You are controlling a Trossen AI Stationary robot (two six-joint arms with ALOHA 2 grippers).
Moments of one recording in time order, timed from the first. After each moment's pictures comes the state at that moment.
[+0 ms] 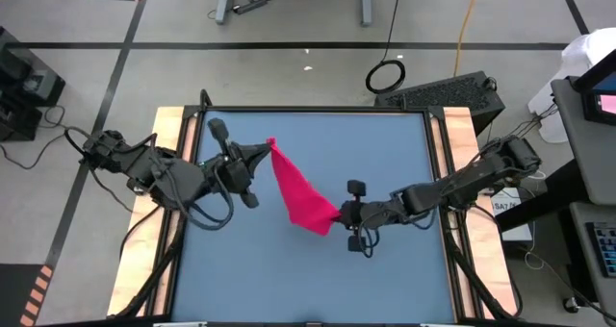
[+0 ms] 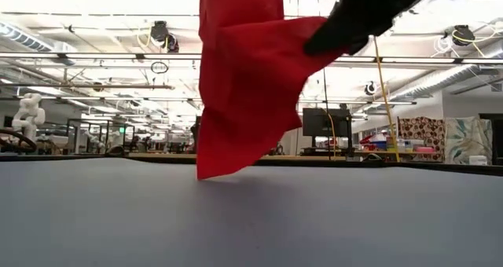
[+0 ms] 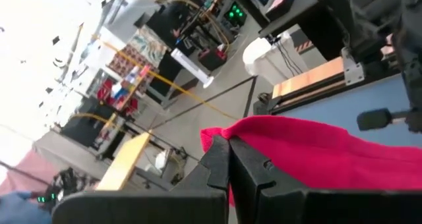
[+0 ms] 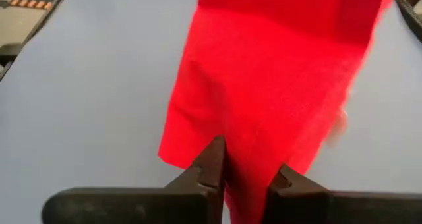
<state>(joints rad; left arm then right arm) -0.45 1.40 1.76 -0.64 -1.03 0.53 0.36 1.43 0.87 -0.09 0.33 0.20</state>
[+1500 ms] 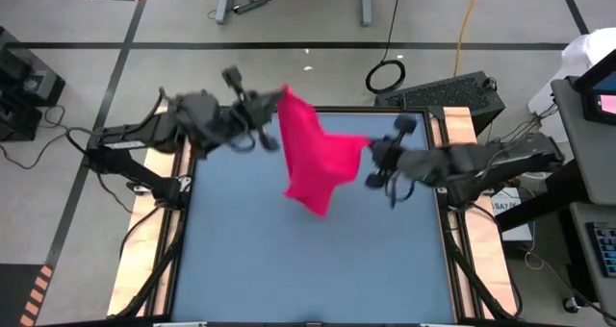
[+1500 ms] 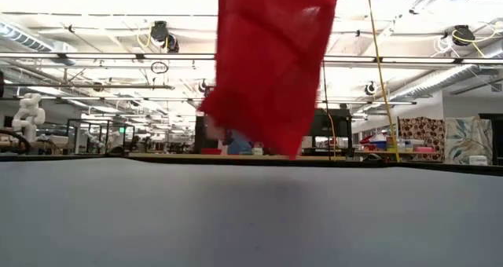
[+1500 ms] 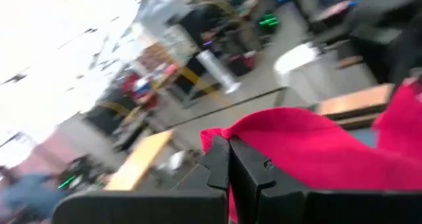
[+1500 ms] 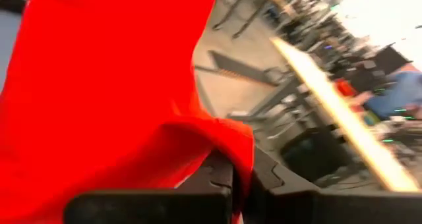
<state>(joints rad) -0.03 1.40 1.76 -0.38 -0.72 0.69 0.18 1.12 1.19 -0.52 0.87 -0.25</state>
